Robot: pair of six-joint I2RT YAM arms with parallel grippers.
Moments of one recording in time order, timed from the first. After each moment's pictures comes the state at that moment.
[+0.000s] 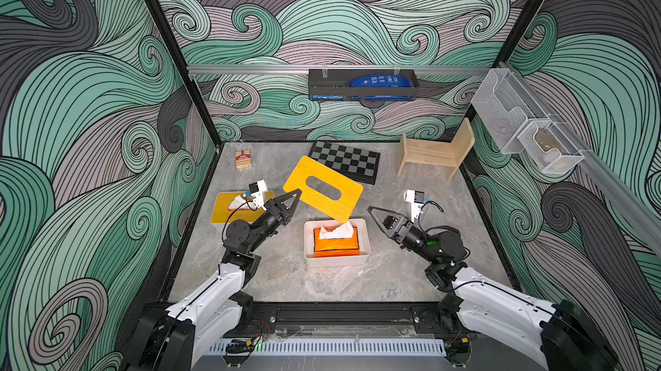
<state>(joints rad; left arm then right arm) -0.30 0.94 0.24 0.98 0.45 -1.42 0.64 0.95 0.25 1.02 -0.37 1.18</state>
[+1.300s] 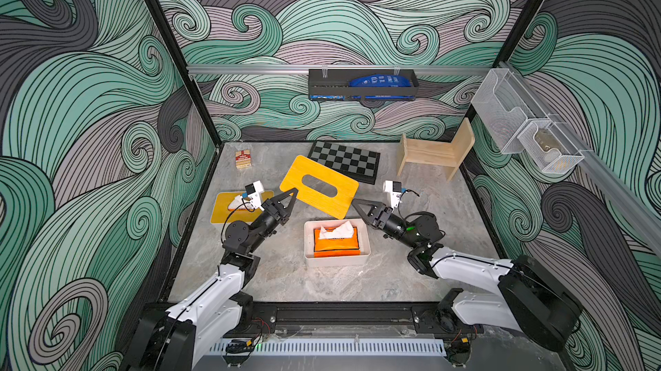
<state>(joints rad) -0.28 0.93 0.23 1.00 0.42 -1.43 0.67 1.28 0.38 1.15 -0.36 1.29</state>
